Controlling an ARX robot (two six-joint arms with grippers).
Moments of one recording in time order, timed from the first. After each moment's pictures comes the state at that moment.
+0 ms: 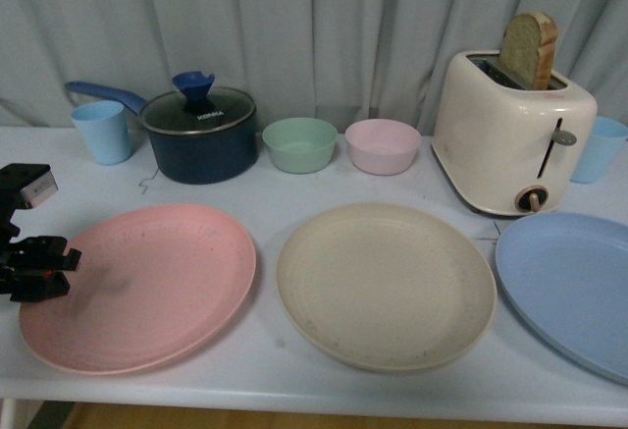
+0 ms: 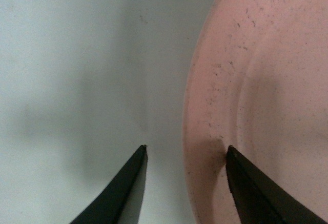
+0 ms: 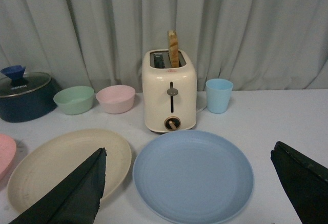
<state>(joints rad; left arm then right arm) 0.16 2.11 1.11 -0.11 0.09 0.20 0.00 0.00 0.01 0.00 0.00 0.00</state>
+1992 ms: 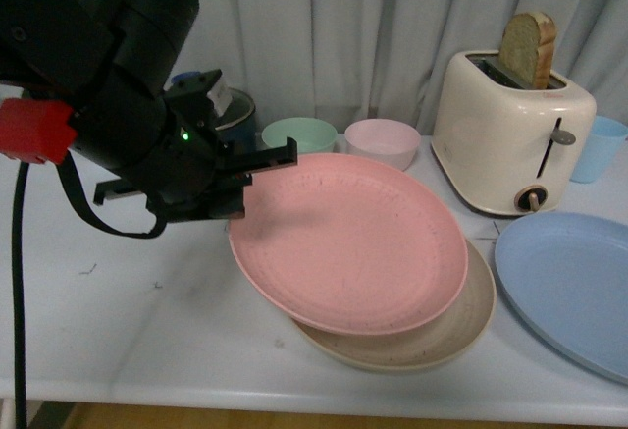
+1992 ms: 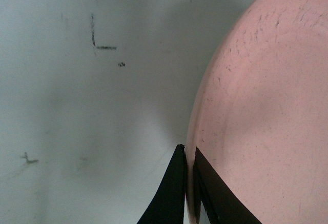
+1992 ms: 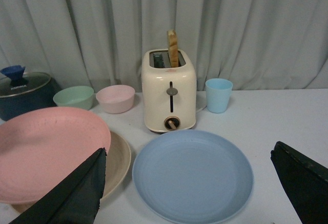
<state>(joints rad) -0.30 2.01 1.25 -0.17 0.08 -0.33 0.00 0.00 0.01 0.00 0.00 0.00</state>
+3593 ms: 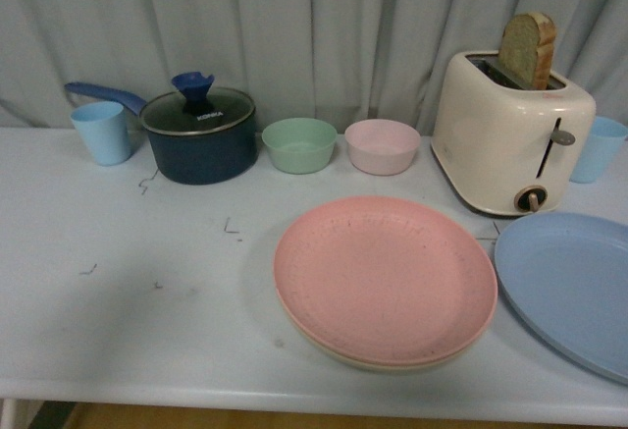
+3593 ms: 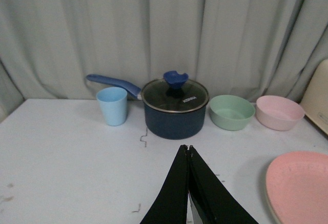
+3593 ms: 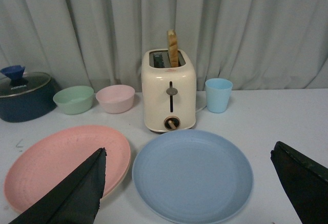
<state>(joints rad) -0.14 1.03 0.22 0.79 -0.14 -0.02 0.00 0.00 0.01 0.00 0.00 0.00</state>
